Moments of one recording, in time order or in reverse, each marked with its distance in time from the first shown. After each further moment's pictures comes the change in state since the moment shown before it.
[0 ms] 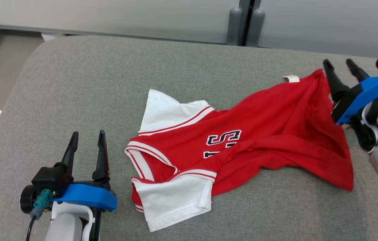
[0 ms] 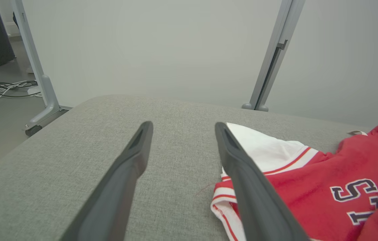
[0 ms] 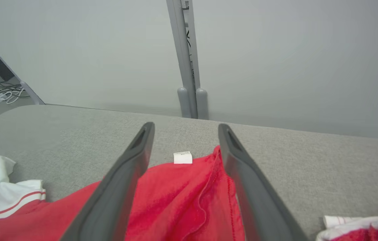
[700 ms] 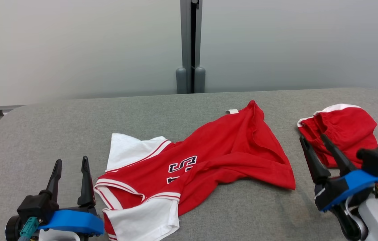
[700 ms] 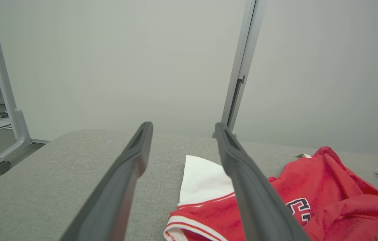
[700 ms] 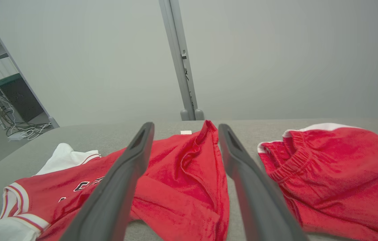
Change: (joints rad) left arm 0.141 0.016 0.066 -0.059 0.003 0.000 0.000; right arm 0.594 0.021 -0.259 -0.539 -0.174 0.000 -0.078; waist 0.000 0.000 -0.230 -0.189
